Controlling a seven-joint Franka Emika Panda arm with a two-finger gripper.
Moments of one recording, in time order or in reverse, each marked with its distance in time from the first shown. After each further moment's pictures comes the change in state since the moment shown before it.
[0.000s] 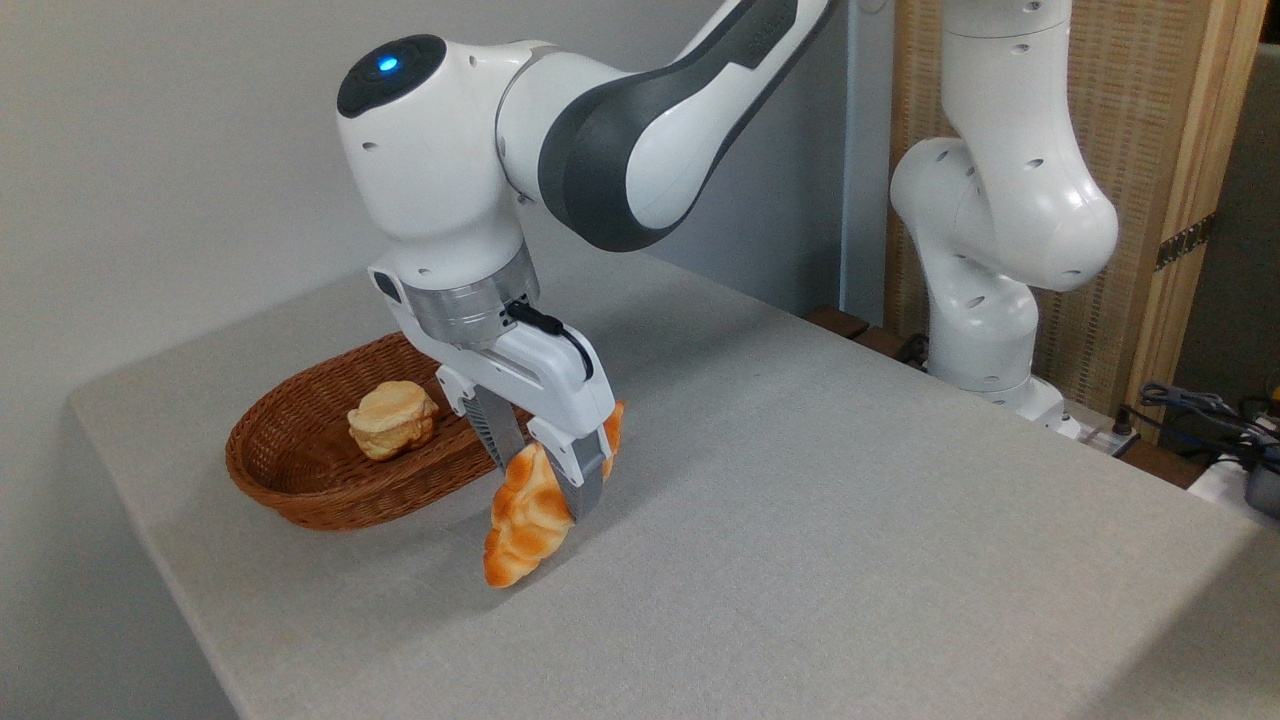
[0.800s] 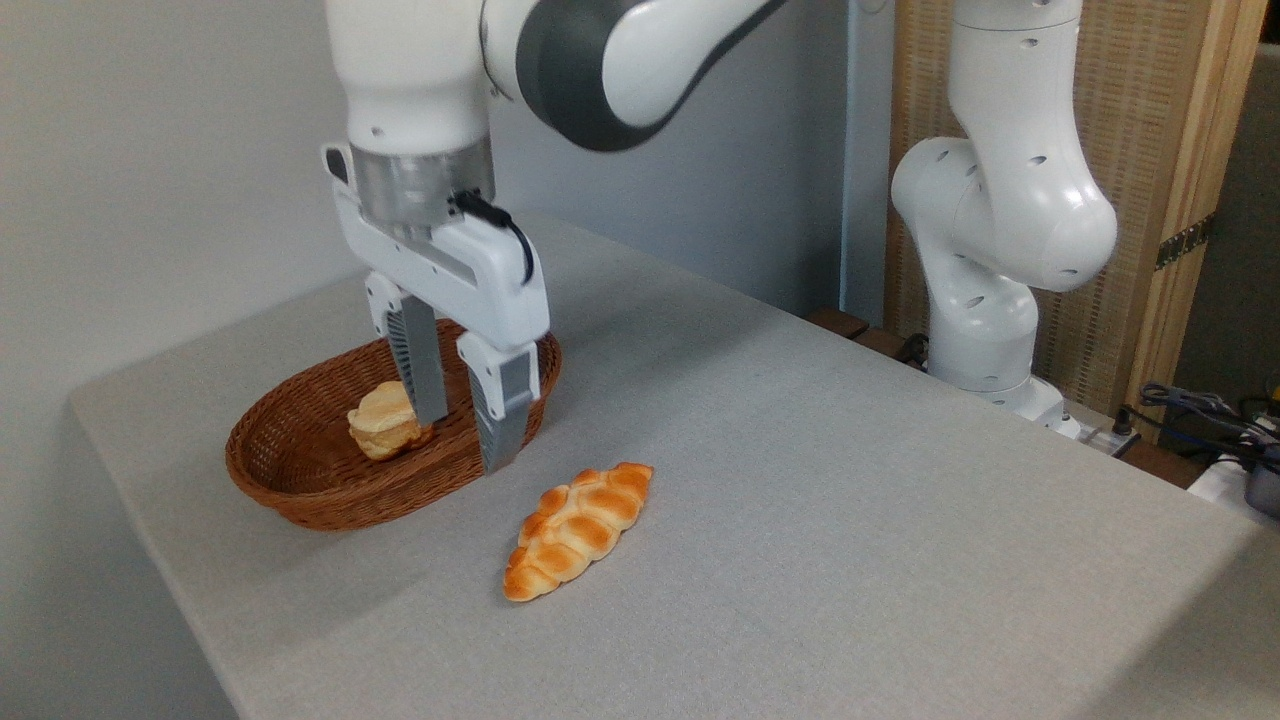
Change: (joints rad) arm -0.019 -0.066 -0.030 0.074 0.028 0.099 0.003
